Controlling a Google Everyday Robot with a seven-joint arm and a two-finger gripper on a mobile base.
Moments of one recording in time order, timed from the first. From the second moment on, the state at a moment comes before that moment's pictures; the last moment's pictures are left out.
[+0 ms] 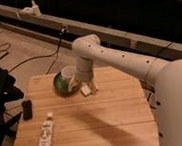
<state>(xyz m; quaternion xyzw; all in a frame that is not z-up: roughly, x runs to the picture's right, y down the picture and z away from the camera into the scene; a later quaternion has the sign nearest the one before) -0.058 0.071 0.767 -0.36 0.27 0.72 0.53</state>
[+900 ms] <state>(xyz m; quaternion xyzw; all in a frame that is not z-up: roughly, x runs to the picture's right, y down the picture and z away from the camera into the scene) -0.198 0.100 0.794 -0.31 0.27 0.65 0.64</state>
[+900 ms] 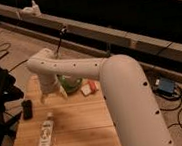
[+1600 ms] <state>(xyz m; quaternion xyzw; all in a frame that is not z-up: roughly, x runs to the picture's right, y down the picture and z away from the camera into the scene) -0.253 0.110 0.792 -0.41 0.20 0.66 0.60</state>
